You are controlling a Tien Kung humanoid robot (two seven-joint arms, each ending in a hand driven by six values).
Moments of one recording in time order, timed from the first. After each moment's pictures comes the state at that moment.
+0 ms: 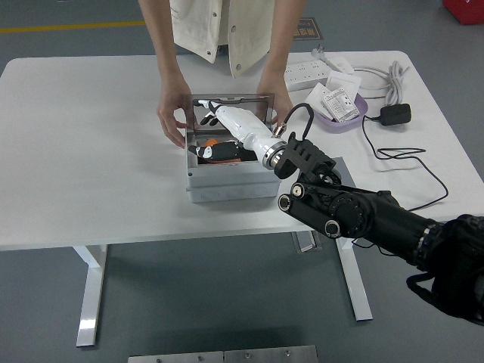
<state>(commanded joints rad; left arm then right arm) -0.12 0.27 -0.45 -0.18 0.50 0.04 0.32 0.92 0.00 0.36 0.77 -1.44 -0.33 0.11</state>
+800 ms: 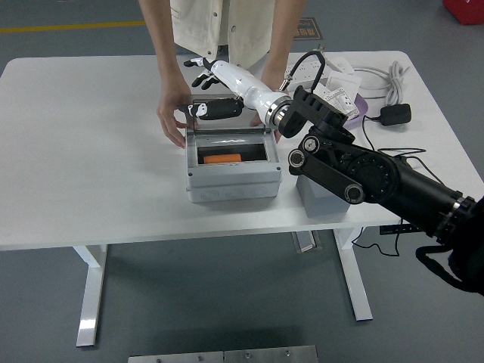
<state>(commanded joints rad) -0.12 0.27 -0.47 -0.18 0.51 0.04 0.33 1.04 -0.08 0.47 0.86 -1.36 -0.15 0.02</state>
